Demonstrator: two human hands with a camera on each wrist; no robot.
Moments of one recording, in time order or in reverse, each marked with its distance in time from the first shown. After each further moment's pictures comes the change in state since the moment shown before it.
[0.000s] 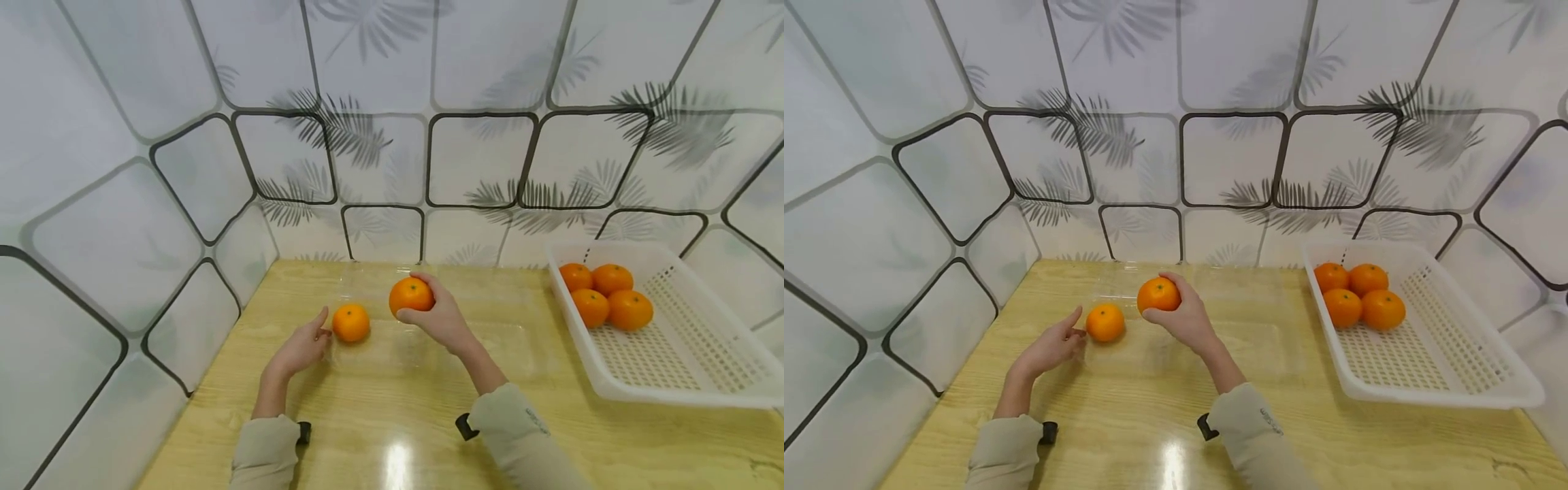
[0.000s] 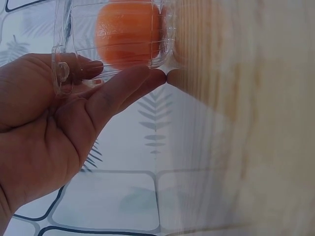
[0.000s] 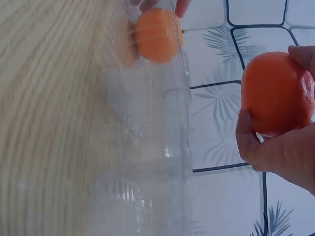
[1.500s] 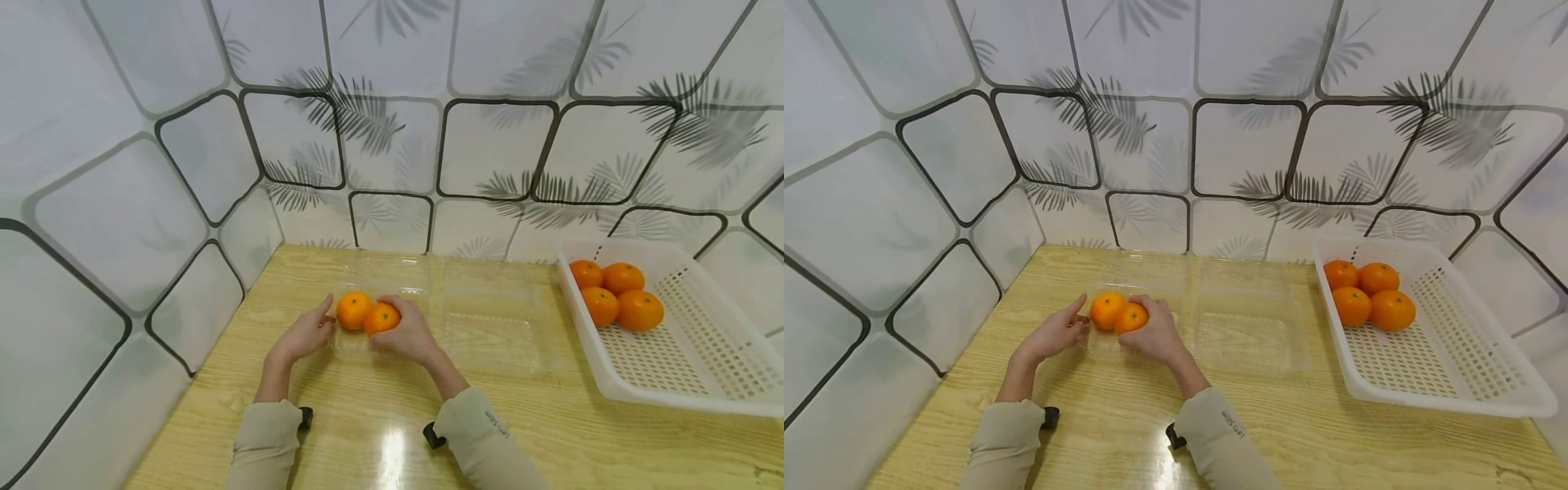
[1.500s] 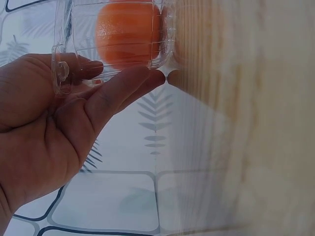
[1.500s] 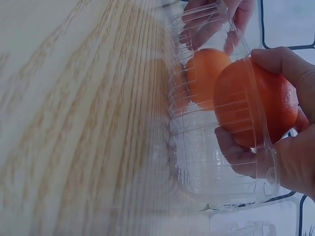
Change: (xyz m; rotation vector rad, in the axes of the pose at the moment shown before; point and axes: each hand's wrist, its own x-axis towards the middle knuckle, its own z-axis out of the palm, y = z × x) left_hand 0.002 0.001 -0.004 0.000 -0.011 0.024; right_hand 0.004 0.027 0.066 -0.226 -0.086 0.063
